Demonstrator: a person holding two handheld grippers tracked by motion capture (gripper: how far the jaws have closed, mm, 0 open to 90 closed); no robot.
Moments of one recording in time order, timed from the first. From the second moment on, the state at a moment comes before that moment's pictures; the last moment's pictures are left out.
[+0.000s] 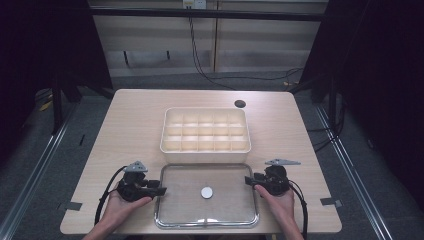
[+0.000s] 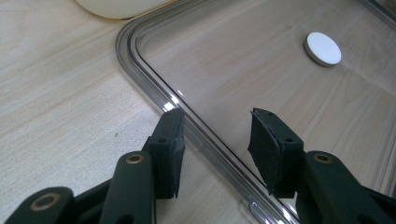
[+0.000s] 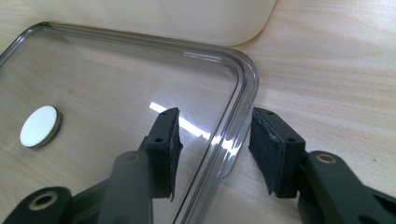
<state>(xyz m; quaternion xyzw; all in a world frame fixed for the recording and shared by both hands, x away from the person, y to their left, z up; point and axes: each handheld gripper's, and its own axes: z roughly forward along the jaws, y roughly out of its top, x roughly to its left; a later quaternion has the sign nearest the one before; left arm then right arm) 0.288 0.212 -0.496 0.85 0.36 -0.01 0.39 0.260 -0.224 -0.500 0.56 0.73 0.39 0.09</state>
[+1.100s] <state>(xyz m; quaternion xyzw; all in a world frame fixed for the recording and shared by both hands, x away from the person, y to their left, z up) 0.289 0.217 -0.496 0.85 0.35 -0.02 0.39 0.258 -0.255 -0.504 0.62 0.60 0.50 -0.03</state>
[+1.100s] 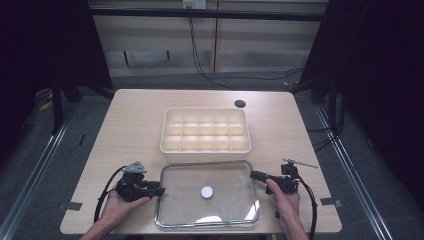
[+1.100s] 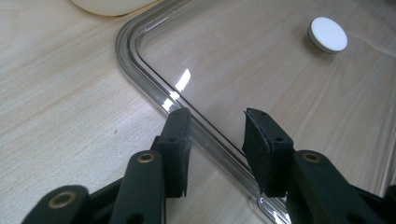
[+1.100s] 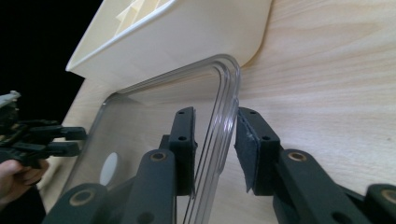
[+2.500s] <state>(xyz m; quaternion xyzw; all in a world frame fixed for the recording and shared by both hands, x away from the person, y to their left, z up) 0.292 0.217 -0.498 0.83 0.36 -0.05 0.43 0.260 -0.249 -0.490 0.55 0.64 0.53 -0.06</state>
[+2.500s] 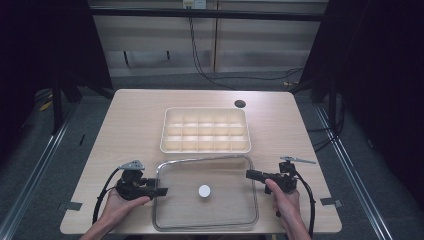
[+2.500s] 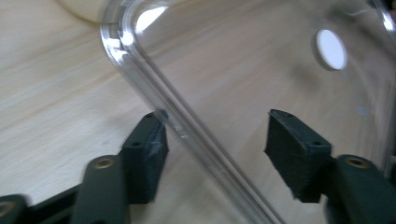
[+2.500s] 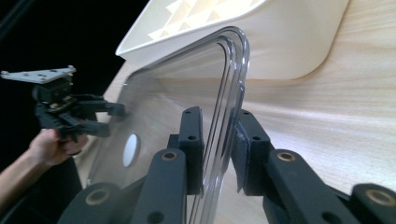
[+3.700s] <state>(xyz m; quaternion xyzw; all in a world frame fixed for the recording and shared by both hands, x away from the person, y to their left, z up) 0.289 0.238 -0.464 0.78 0.35 -0.02 0.51 0.256 -0.238 -0.468 0.52 0.65 0.55 -0.01</state>
